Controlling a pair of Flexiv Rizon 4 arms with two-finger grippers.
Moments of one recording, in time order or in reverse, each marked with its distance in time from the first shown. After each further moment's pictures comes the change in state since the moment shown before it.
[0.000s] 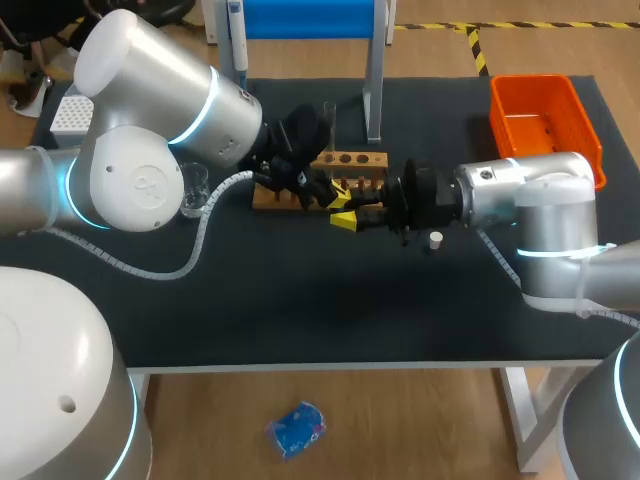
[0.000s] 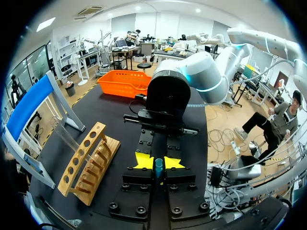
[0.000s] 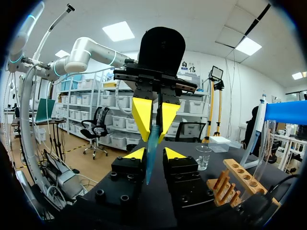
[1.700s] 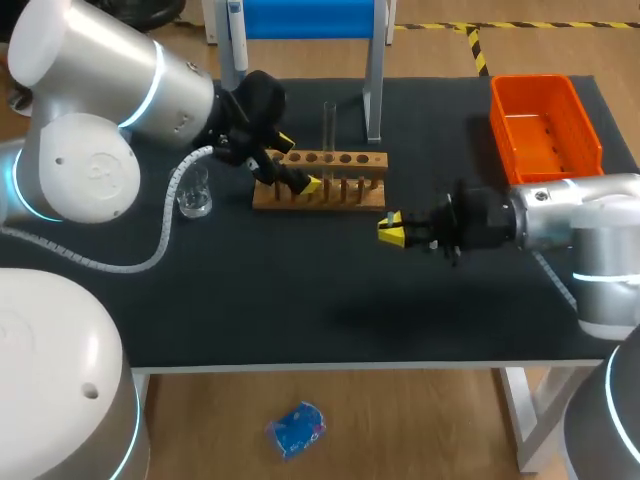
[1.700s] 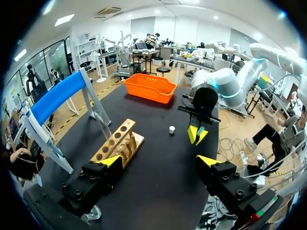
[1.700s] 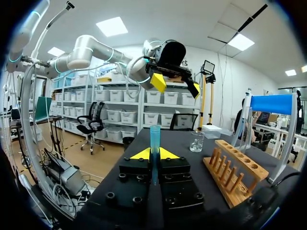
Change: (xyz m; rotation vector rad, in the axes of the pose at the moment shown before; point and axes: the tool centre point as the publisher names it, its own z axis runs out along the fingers) left arm -0.036 0.006 -0.064 0.036 -0.132 -0.098; right arm 0.036 -0.013 -0.071 0.069 -0.083 0.028
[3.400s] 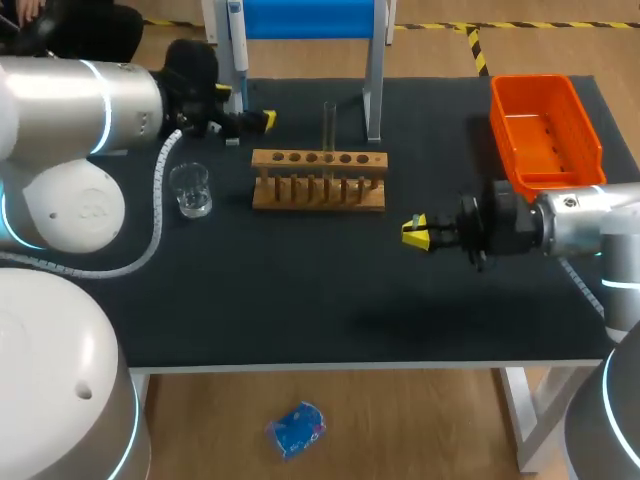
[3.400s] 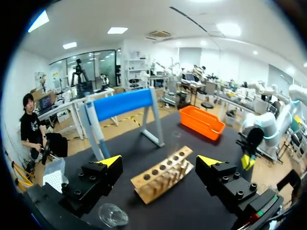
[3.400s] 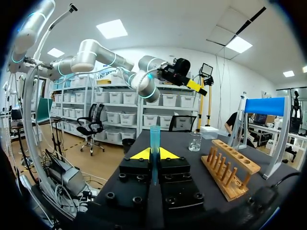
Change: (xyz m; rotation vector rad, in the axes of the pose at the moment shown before) left arm -0.126 -0.008 -0.052 0.318 -0.377 -0.252; right arm 0.010 0.002 -0.031 -0.019 -0.013 -0.001
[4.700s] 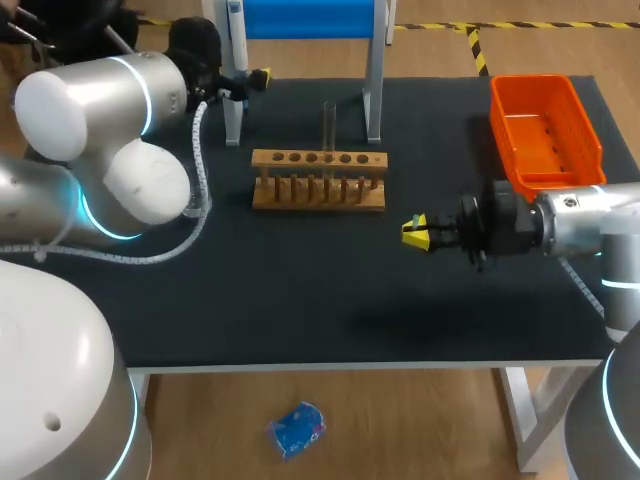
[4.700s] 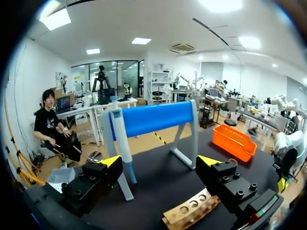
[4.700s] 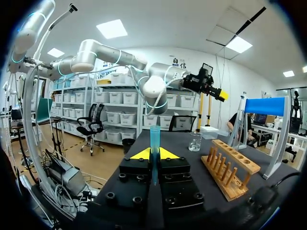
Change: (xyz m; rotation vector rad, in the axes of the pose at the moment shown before) left arm -0.087 -0.026 0.070 0.120 -0.185 -0.080; right arm 0.000 0.000 0.000 0.000 0.000 0.000
